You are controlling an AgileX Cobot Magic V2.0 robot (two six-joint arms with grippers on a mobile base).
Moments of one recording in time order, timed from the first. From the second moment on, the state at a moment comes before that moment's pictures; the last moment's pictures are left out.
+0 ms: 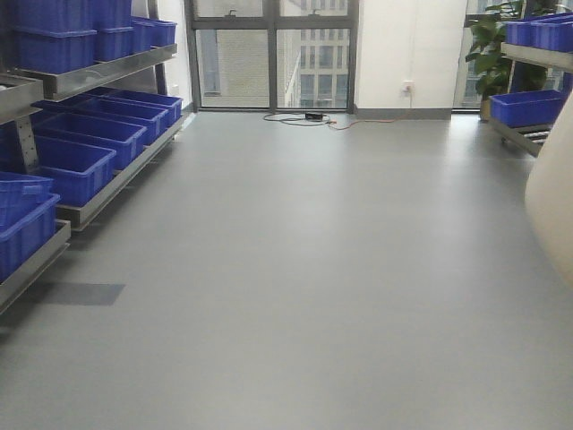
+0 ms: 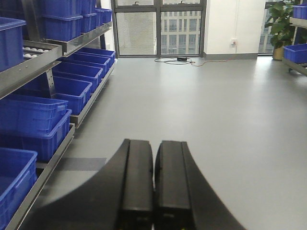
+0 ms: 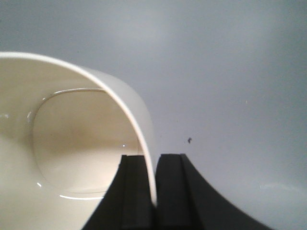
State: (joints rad) left arm -0.08 -0.01 0.01 -0.02 0.10 0.04; right arm 0.09 0.67 -0.69 0.02 0.89 0.09
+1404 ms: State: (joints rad) left arm -0.08 -0.01 0.01 -0.02 0.10 0.04; right arm 0.09 0.67 -0.69 0.02 0.89 0.09
